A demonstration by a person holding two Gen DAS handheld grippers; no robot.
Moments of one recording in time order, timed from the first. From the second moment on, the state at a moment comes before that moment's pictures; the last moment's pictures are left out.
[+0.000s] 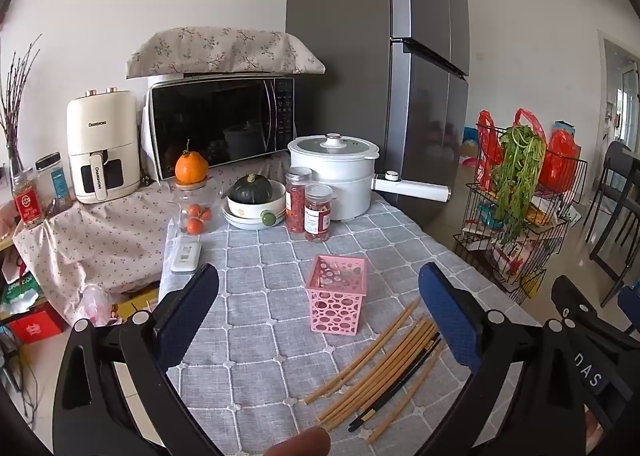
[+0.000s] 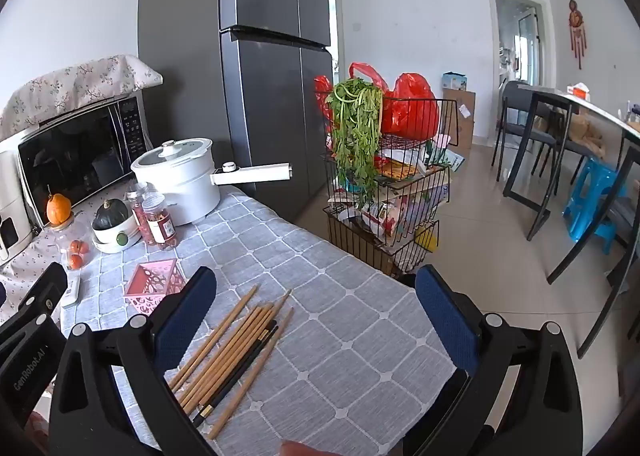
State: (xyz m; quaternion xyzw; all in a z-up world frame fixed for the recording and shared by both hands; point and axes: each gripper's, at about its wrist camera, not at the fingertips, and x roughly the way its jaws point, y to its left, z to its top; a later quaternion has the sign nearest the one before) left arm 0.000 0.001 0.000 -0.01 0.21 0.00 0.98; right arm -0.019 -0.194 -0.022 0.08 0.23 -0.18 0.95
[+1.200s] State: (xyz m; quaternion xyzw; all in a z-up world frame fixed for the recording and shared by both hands) left arm 0.000 0.001 0.000 -0.01 0.22 0.00 0.98; right arm -0.022 -0.194 -0.021 0.09 0.23 -0.18 0.95
